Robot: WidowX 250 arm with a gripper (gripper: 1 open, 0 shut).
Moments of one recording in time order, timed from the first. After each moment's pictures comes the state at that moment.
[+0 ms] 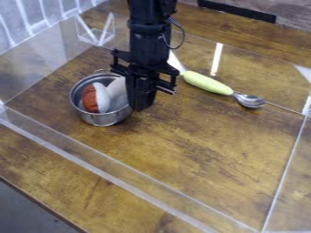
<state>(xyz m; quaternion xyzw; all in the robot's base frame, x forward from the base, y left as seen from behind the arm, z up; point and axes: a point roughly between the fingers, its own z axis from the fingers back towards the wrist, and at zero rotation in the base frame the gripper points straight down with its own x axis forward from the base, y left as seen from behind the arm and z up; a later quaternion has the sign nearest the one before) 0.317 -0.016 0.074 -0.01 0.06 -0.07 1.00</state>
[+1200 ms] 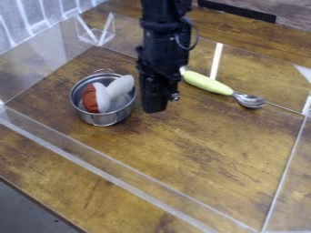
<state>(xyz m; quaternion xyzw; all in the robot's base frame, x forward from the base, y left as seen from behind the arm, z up) 0.312 -0.040 0.087 -0.03 0.04 -0.30 0.95</state>
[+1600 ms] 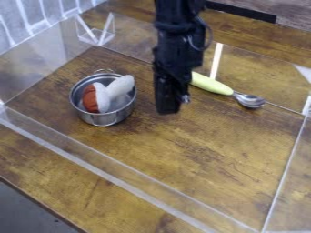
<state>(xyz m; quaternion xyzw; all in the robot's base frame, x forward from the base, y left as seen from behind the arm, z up) 0.319 -0.056 0.079 -0.04 0.04 -0.36 0.93</state>
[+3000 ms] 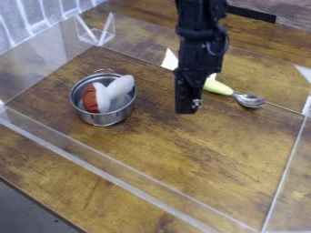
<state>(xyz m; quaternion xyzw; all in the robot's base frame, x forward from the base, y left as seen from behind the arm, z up) 0.344 -0.065 0.068 -0.03 0.02 -0.46 0.89</state>
